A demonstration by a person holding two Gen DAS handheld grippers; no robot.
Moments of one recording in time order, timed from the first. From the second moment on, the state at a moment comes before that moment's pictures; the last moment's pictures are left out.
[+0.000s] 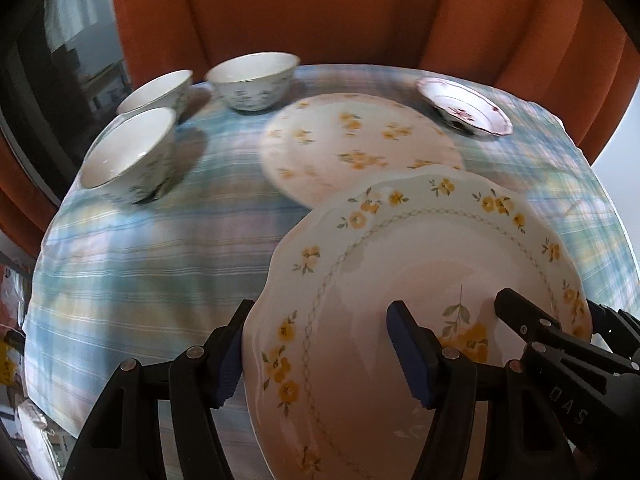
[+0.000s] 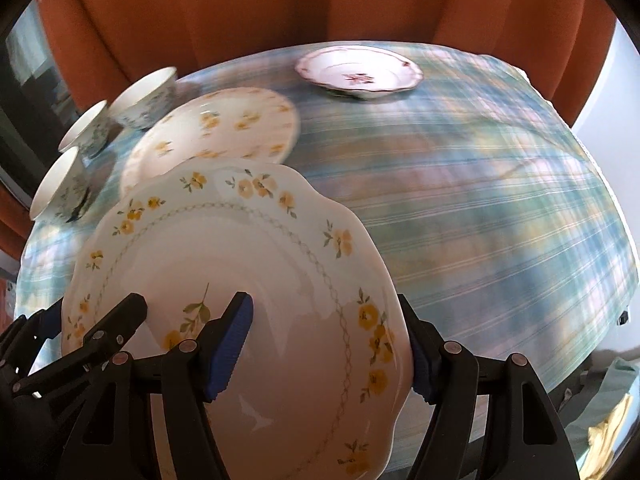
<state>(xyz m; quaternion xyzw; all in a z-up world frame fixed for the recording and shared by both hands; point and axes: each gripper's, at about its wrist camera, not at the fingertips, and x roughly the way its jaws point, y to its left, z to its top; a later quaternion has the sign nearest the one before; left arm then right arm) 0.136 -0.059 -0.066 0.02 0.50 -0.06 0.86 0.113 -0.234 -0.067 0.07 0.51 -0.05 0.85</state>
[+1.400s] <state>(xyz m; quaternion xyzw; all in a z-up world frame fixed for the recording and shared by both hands) 0.165 0.097 -0.102 -0.01 0.54 -0.04 0.84 0.156 -0.060 -0.103 0.03 0.57 -0.05 0.82</state>
